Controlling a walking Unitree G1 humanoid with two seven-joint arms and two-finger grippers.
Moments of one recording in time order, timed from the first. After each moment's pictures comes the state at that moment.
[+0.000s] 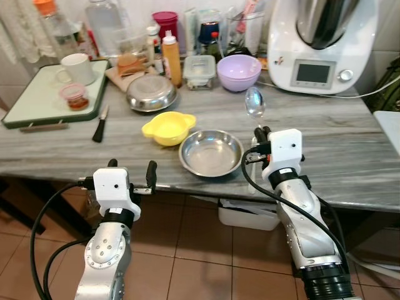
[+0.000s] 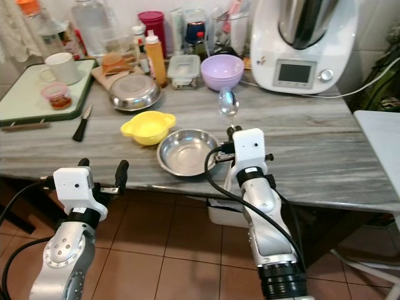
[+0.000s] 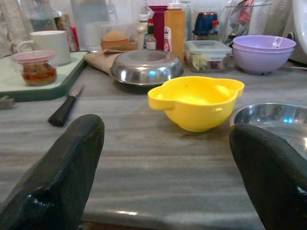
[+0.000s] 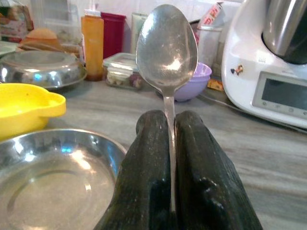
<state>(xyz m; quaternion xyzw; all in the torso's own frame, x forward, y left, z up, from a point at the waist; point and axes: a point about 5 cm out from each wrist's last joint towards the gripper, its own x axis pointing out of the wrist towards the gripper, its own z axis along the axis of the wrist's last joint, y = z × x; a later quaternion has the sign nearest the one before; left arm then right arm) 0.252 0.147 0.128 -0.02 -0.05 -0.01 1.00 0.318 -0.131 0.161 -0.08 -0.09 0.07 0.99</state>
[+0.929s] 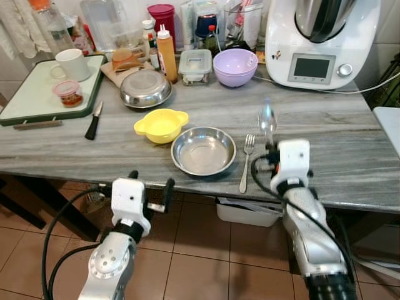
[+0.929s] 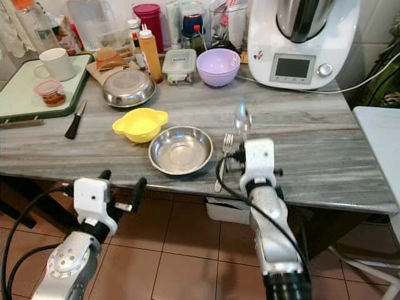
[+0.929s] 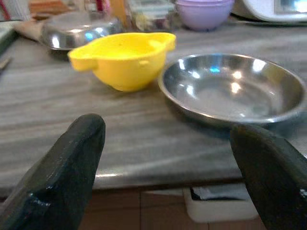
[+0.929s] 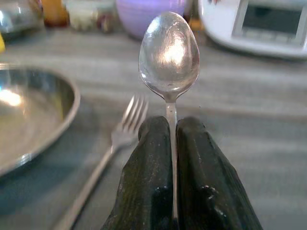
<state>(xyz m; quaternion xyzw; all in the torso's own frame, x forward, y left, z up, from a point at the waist) 0.237 0.133 0.111 0.00 0.00 -0.12 0.99 0.309 -0.149 0.128 -0.05 0.01 0.02 1.00</state>
